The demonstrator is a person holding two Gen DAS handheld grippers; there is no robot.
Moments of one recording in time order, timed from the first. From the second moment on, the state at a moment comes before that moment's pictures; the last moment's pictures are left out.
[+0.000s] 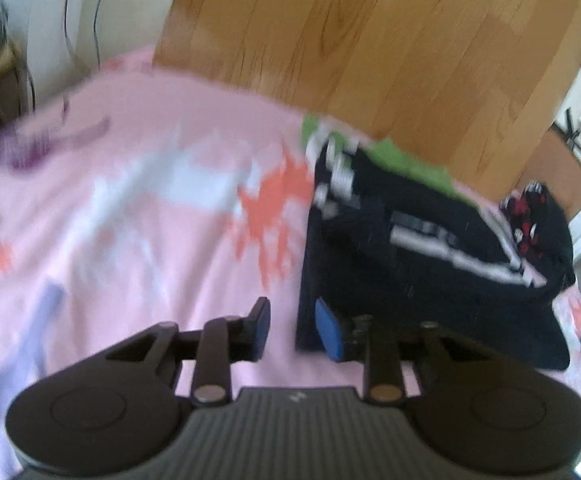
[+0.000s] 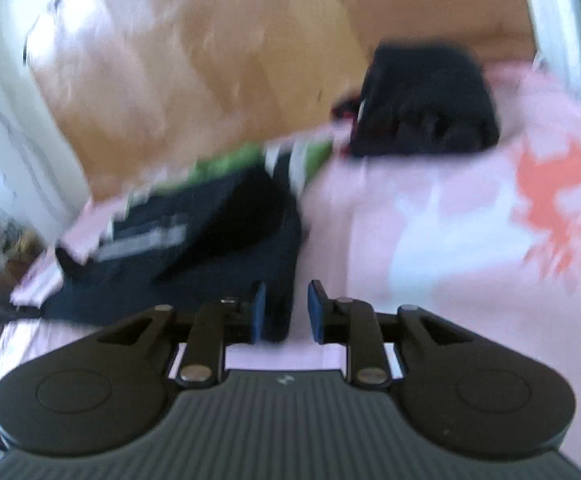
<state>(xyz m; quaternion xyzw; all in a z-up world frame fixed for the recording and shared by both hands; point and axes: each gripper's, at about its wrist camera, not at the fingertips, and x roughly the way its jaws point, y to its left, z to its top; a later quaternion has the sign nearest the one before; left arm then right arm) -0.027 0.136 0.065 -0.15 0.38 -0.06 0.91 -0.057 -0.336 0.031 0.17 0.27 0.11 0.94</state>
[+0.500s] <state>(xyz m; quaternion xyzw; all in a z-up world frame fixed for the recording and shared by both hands) 0.103 0.047 0.067 -0.12 0.41 -0.11 0.90 0.066 -0.223 0.029 0.05 0.31 0.21 0.93</state>
